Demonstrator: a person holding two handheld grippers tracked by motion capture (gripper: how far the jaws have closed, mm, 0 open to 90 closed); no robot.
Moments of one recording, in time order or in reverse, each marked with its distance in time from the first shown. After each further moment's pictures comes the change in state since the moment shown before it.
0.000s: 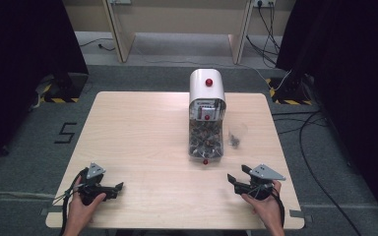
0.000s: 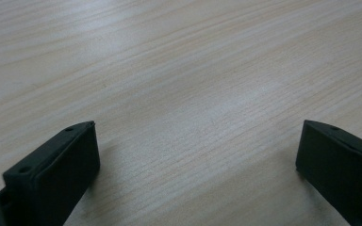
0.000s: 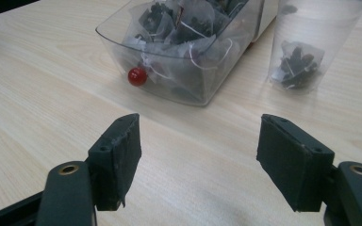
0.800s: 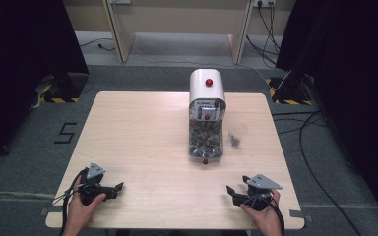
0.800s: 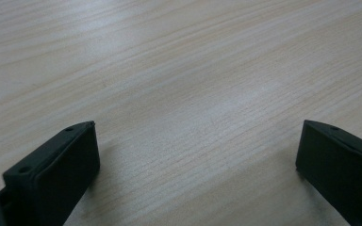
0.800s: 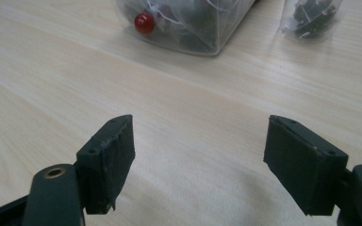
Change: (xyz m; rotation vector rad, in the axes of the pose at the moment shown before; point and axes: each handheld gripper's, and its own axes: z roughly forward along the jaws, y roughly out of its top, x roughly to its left) left arm 0.000 0.000 0.000 0.000 0.000 0.000; right arm 0.016 -0.022 -0.007 0.093 -0.030 0.007
